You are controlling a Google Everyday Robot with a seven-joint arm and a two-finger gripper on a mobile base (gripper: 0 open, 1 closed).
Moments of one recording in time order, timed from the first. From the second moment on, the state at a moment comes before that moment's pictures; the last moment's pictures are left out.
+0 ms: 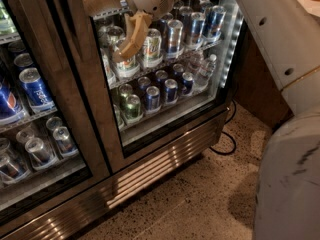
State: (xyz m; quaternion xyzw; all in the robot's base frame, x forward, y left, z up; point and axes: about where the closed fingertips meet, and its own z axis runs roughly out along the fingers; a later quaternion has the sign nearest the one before) arm 0.533 0.110 1.039 -0.78 0.31 0.36 0.41
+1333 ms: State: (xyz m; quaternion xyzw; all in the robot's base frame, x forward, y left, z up) arm 0.550 0.133 1.044 -0.77 0.27 0.37 0.45
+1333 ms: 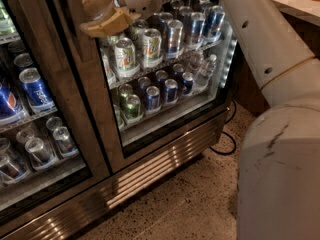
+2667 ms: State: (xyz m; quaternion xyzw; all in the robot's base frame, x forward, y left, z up) arm 0.537 0.134 1.048 -0.76 0.27 0.37 0.45
